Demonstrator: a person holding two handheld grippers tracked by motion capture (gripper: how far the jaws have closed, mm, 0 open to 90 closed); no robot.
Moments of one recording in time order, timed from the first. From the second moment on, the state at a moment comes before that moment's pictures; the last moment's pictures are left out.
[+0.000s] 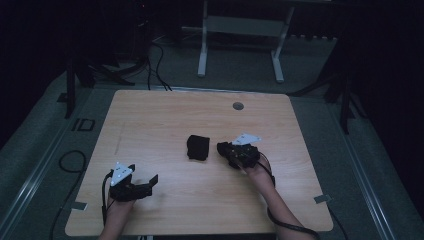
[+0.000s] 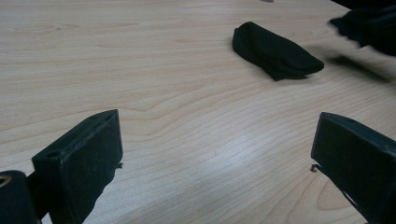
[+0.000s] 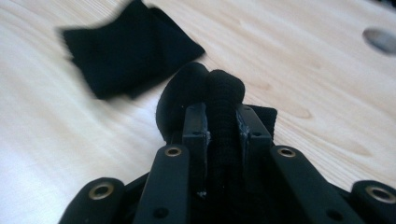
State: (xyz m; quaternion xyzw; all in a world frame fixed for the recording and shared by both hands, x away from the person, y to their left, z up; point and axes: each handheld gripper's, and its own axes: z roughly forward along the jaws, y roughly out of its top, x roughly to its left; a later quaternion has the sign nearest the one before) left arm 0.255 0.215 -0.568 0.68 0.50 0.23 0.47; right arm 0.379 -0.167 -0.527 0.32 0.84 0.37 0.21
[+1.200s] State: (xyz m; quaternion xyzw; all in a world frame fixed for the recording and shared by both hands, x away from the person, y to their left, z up) left arm 0.253 0.201 -0.568 0.70 0.49 0.20 0.48; right arm 0.290 -0.159 -0.563 0.32 0.86 0.36 0.18
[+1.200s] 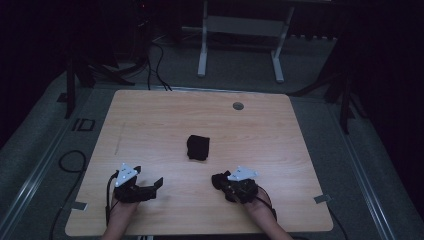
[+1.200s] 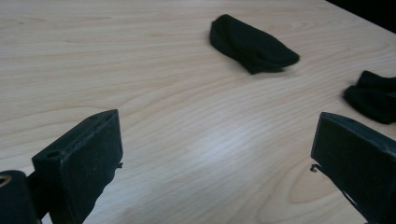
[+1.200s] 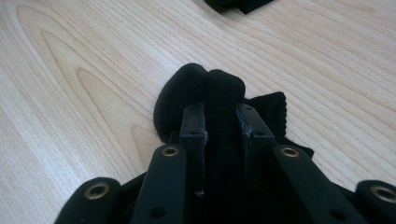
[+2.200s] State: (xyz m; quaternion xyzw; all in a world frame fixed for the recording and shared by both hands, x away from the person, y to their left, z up) left arm 0.300 0.057 -0.572 0.84 0.33 0.01 0.43; right arm 0.307 -0.192 -0.556 0.34 0.87 0.34 0.12
